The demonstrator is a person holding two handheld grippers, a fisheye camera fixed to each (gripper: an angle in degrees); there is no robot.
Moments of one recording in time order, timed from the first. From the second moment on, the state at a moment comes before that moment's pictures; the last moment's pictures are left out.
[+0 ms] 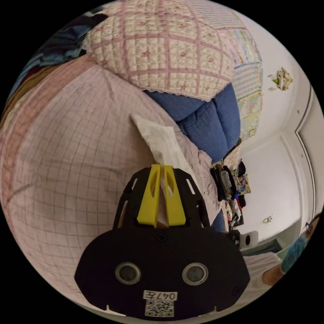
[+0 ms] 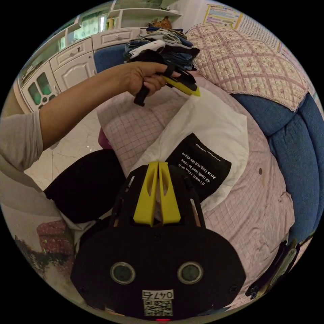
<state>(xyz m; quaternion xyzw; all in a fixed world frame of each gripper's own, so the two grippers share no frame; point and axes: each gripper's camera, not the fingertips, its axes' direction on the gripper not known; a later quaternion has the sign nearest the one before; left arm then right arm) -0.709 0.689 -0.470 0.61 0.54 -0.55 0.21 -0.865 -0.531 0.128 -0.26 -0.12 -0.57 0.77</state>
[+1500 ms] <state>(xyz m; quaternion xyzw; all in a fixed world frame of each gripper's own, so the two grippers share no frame) -0.629 0.909 -0.617 0.69 0.60 -0.41 0.03 -0.376 -0.756 0.567 -0.35 -0.51 -0.16 0.77</state>
